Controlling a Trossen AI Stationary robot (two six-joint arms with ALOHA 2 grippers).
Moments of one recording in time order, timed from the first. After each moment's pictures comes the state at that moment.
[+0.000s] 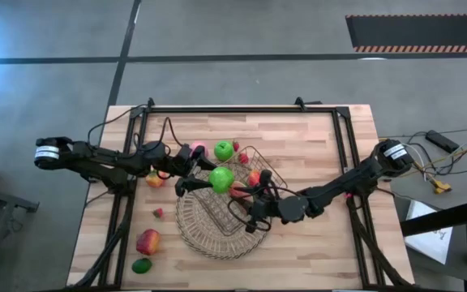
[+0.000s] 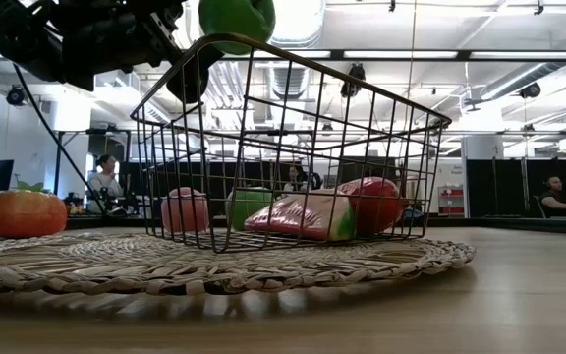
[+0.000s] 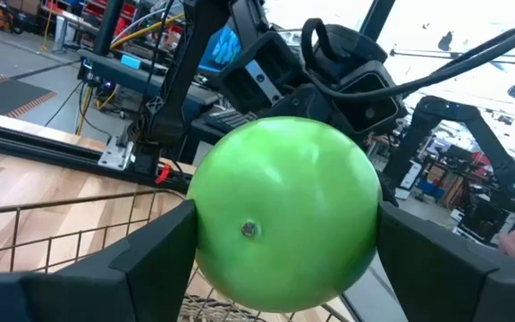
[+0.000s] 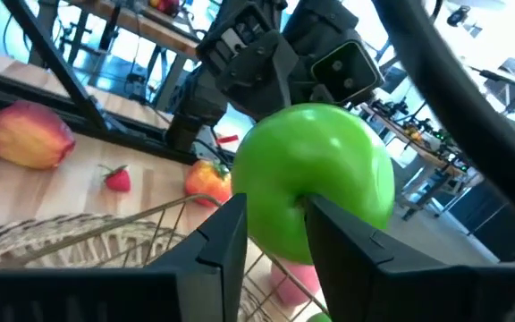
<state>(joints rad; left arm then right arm) 0.10 1.17 0.41 0.90 0.39 -0.41 0.41 1.69 1.03 0.55 0.74 -0.42</state>
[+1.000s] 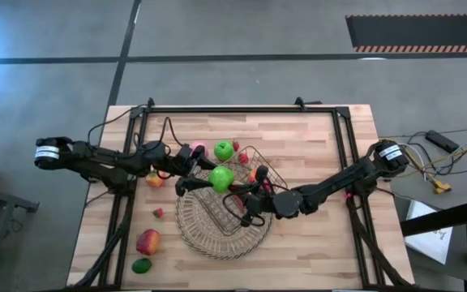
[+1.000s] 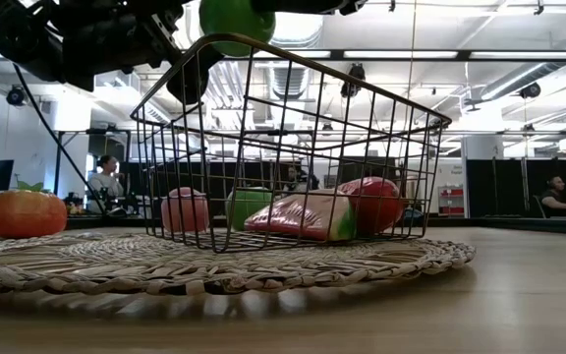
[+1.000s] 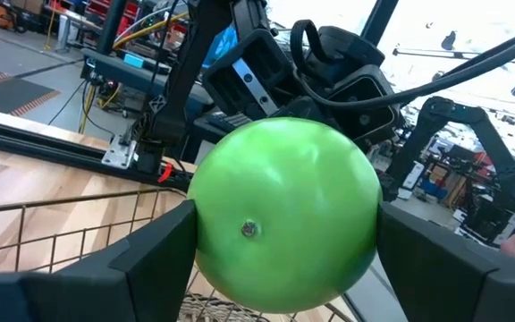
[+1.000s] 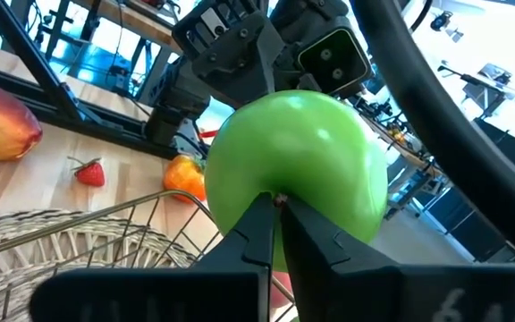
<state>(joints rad) 0.10 1.17 0.41 0.90 0.39 -0.41 0.37 1.73 1.03 0.61 0.73 -0.47</state>
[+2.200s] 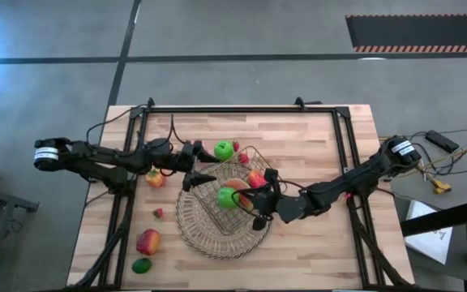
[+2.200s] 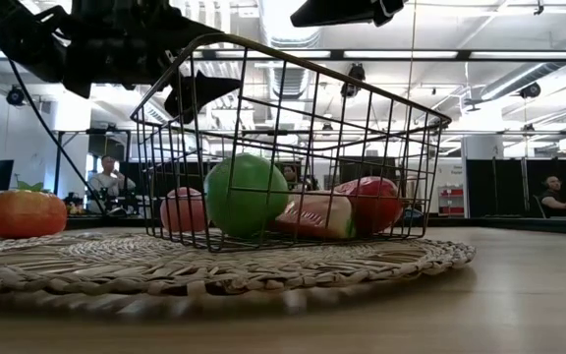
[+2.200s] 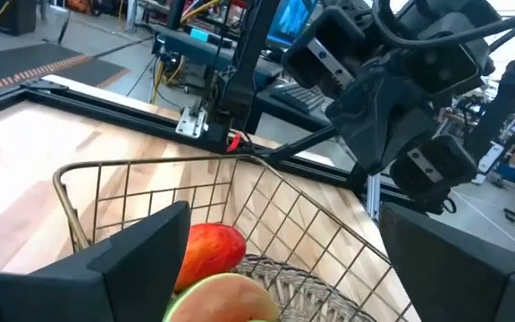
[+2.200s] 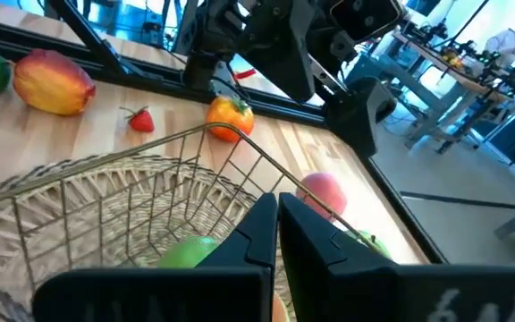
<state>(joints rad) 0.16 1.16 0.41 0.74 0.30 -0.32 0.42 1.60 1.03 0.19 0.72 -0.12</state>
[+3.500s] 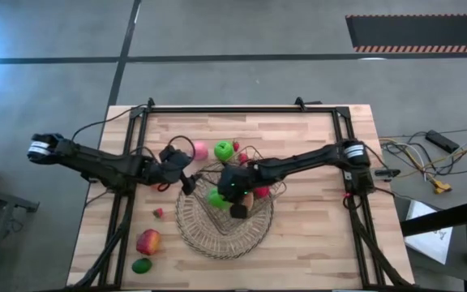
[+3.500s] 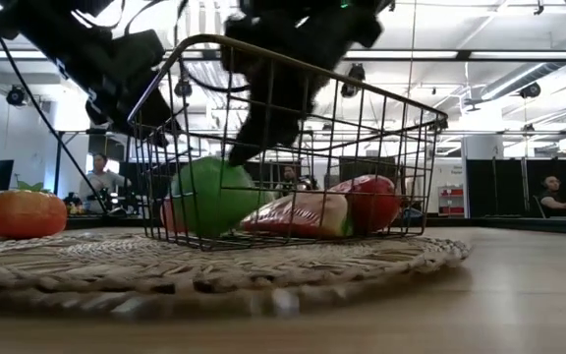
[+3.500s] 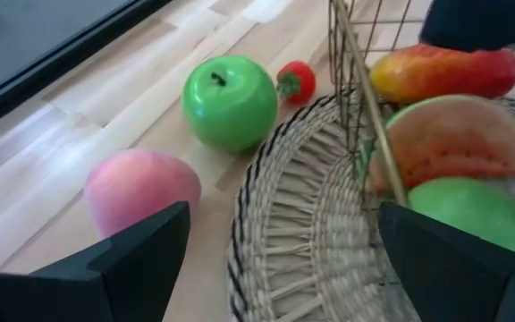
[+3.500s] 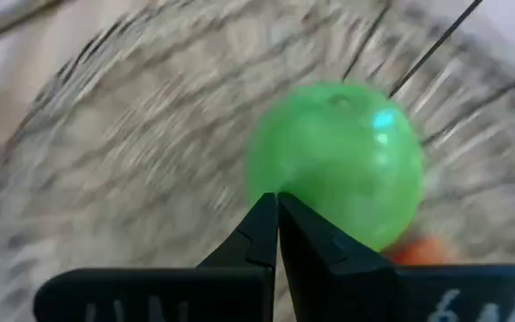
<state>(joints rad) -0.15 1.04 0.59 -0.31 -0.54 -0.52 0.07 2.04 1.54 -0.41 -0.14 0.03</state>
